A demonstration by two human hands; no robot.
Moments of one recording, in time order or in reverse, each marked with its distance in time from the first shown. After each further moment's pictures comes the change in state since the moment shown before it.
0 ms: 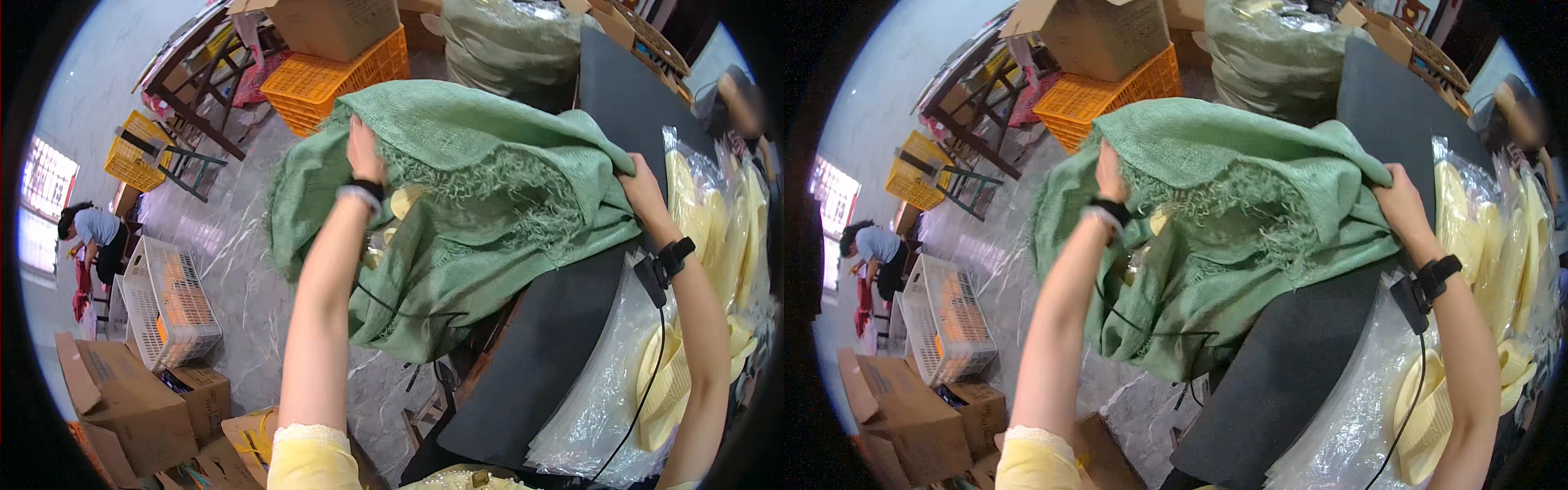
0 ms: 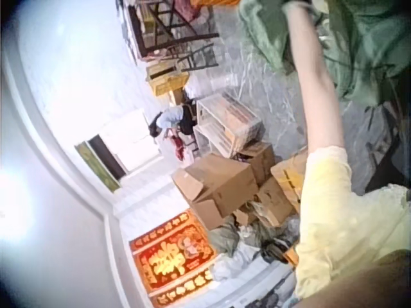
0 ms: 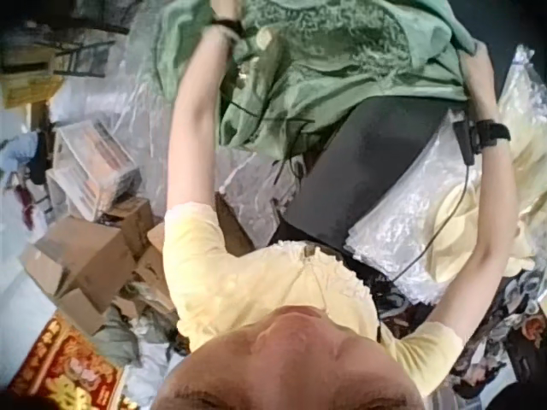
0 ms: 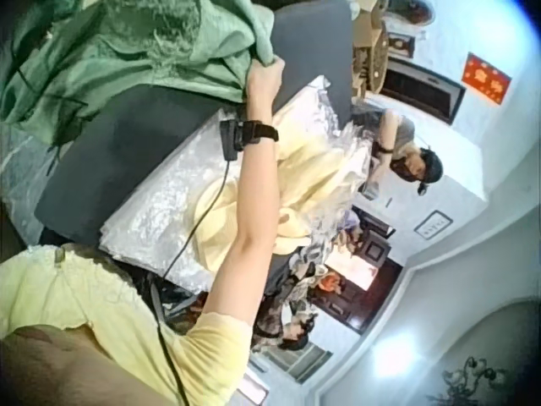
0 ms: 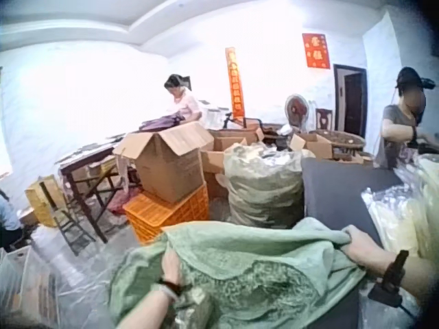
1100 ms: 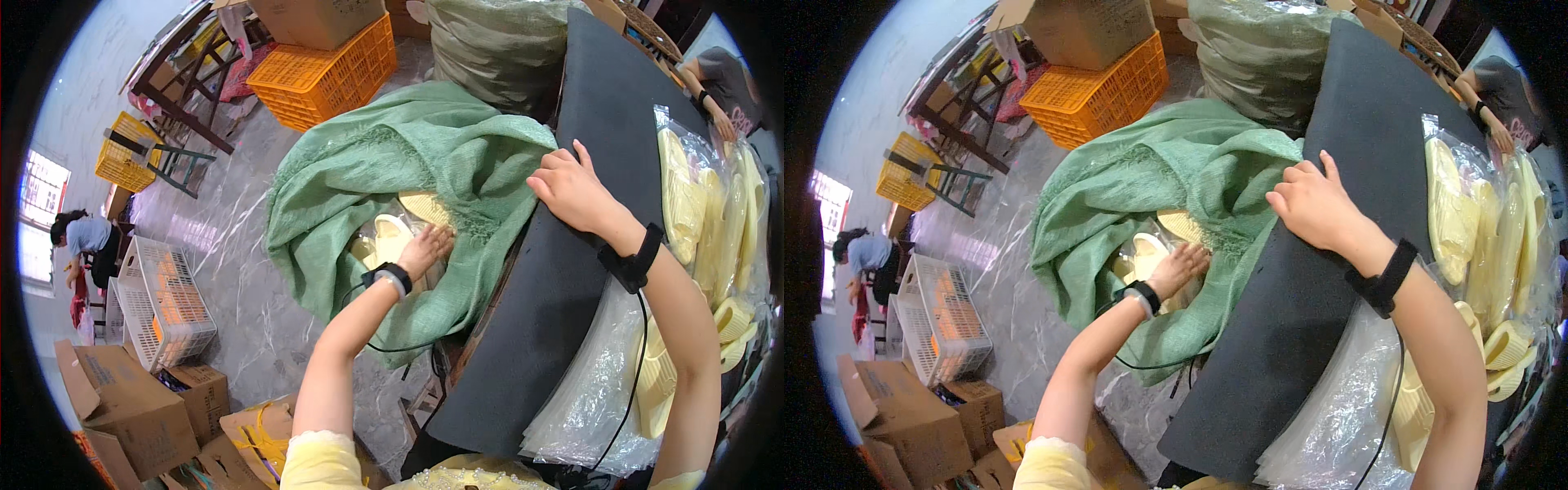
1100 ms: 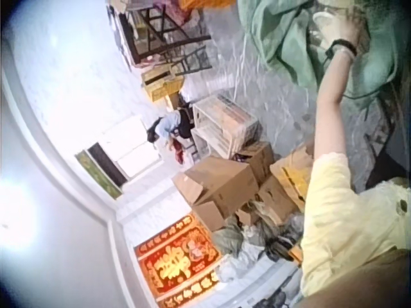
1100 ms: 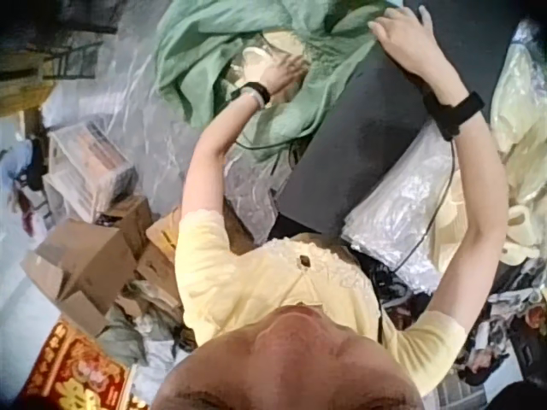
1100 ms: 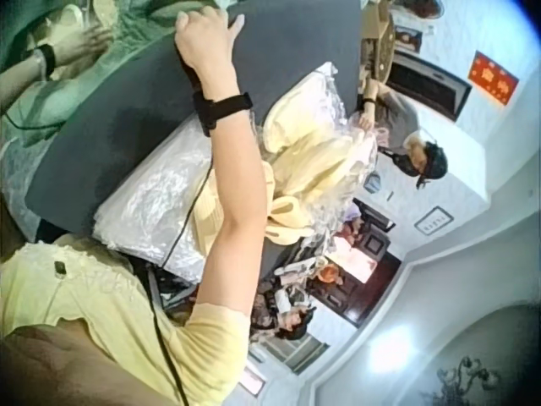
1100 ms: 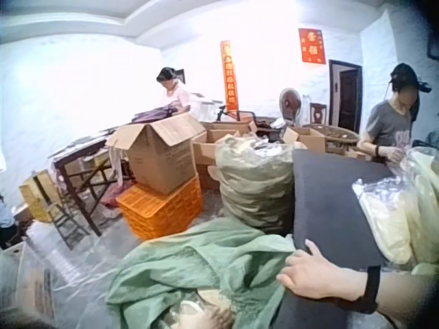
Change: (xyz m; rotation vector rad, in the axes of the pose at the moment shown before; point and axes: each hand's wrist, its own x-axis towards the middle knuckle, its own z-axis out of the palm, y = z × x) left_hand -0.204 -0.110 -0.043 1.529 -1.204 0.931; right_hand -0.068 -0.117 0.043 -0.401 -0.358 -0.664
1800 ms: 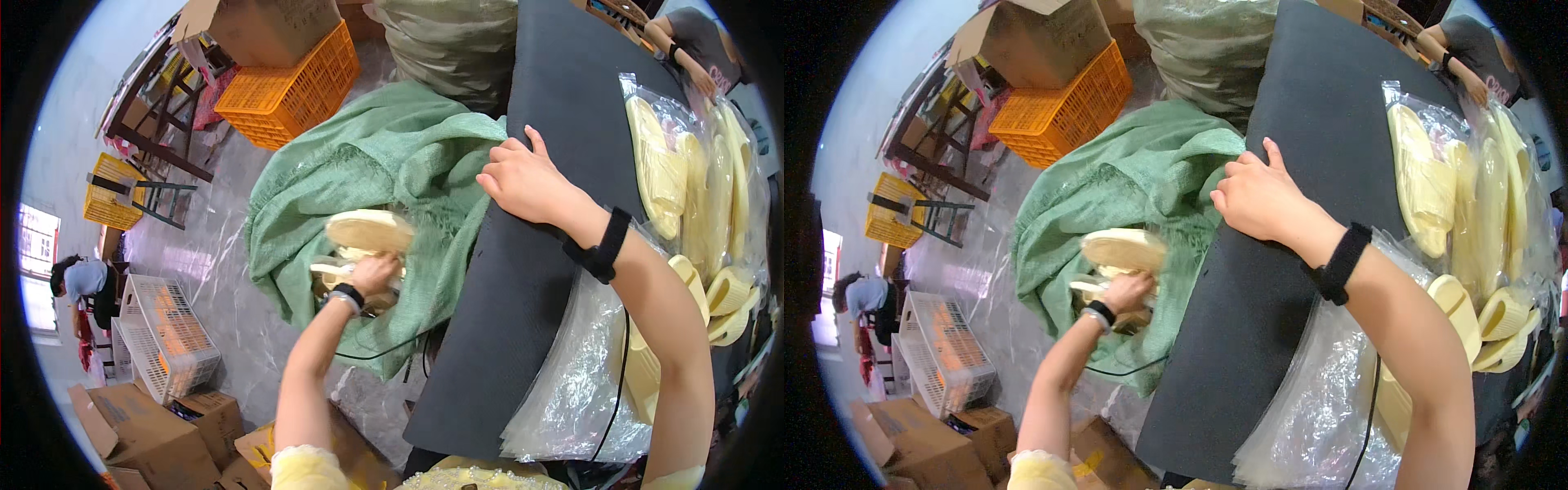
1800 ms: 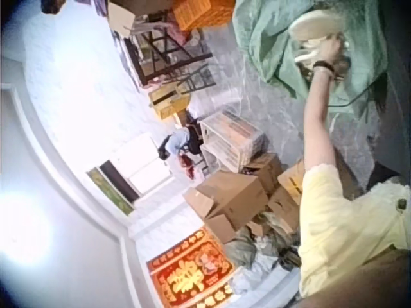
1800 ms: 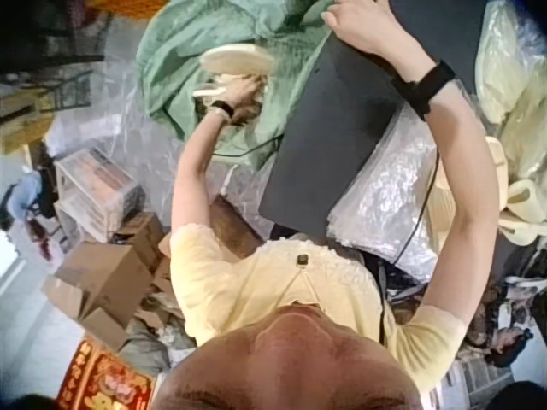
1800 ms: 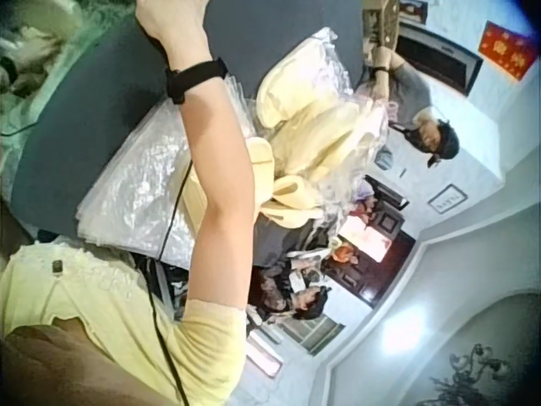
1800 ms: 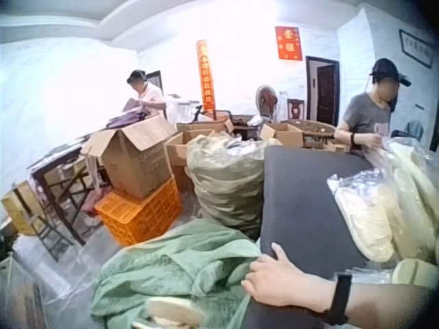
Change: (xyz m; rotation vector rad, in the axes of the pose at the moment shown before) left_hand -0.032 -0.014 -0.013 -0.479 -0.169 -0.096; right_hand -0.001 0.005 -0.003 0.030 -0.054 0.049
